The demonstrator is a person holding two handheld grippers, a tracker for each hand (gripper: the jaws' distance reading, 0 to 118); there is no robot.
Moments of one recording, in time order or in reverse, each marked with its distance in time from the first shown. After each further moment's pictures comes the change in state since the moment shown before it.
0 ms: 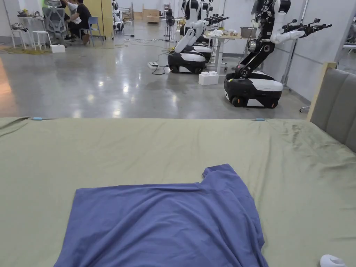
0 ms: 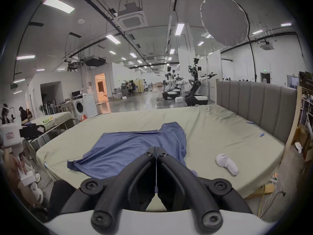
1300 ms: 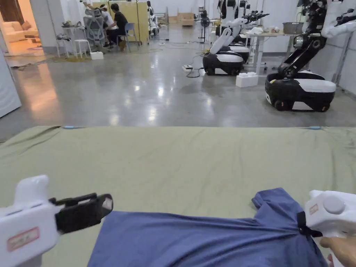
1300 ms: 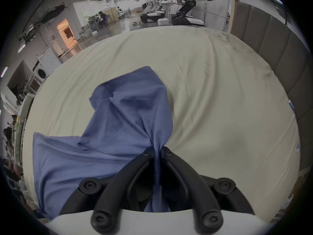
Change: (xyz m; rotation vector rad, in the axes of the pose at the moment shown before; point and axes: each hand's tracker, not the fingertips) left arm -0.044 0.095 -0.350 -0.284 -0.150 0.151; right arm 0.145 -0.002 -0.533 -0.783 -0.139 -0.108
